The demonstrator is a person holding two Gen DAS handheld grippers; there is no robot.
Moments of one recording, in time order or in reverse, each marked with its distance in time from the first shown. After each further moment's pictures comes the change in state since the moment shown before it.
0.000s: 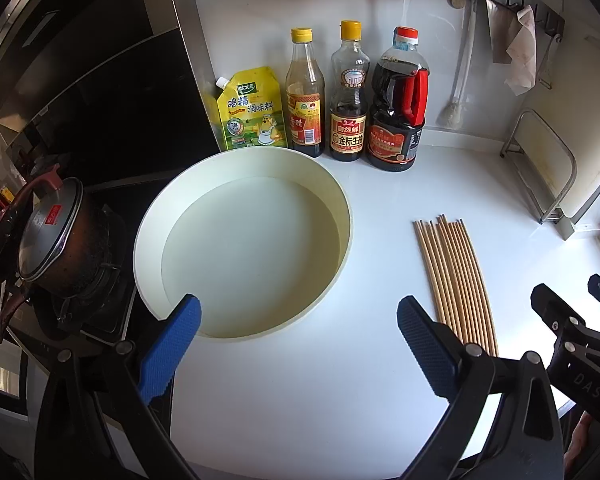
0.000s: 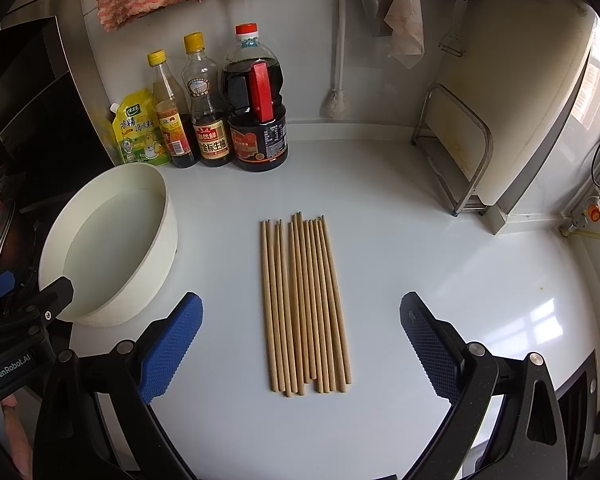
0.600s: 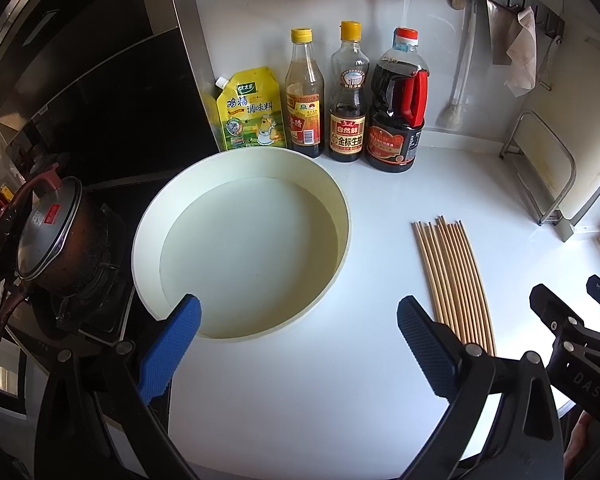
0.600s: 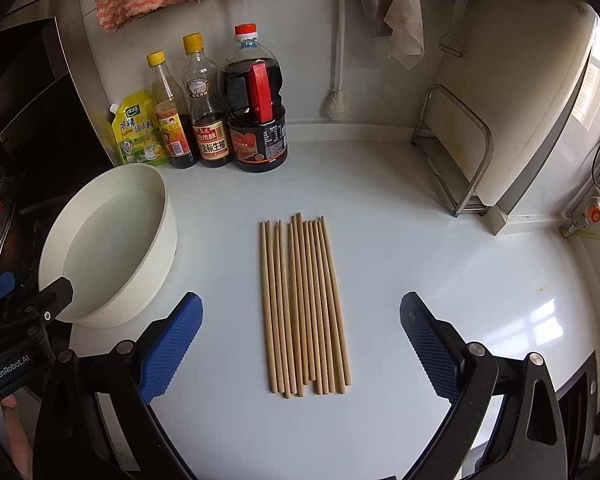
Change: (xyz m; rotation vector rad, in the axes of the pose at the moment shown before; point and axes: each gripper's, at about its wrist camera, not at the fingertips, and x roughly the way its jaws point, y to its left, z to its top) left arm 0.000 -0.001 0.000 -0.002 0.001 -0.001; right arm 0.000 0.000 0.001 0.001 -0.003 0.002
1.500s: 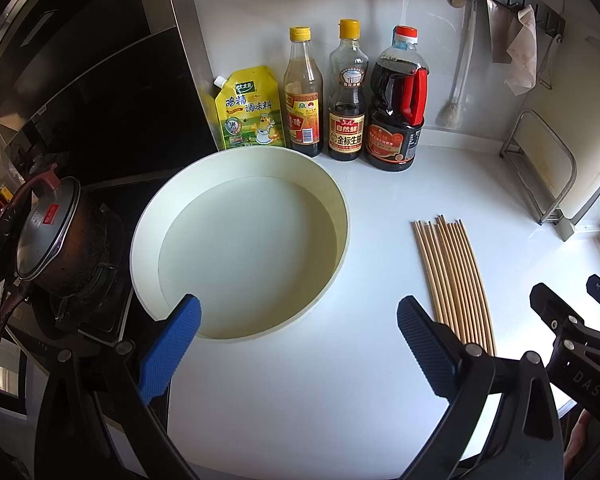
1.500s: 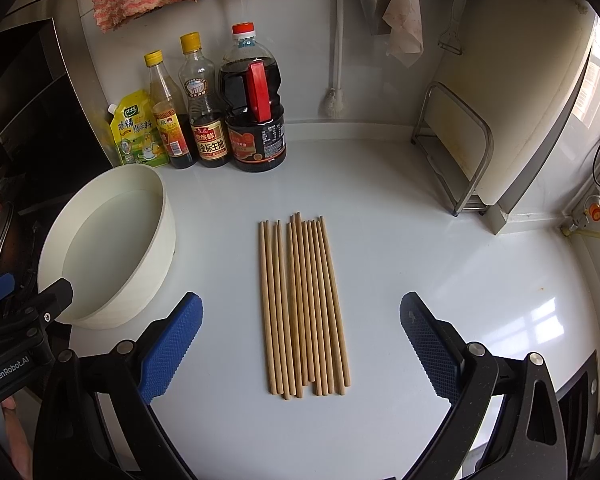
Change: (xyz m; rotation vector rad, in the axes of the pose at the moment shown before) left arm 0.001 0.001 -0.001 -0.002 -0.004 0.000; right arm -0.001 -0.002 0.000 -0.001 0.001 0.000
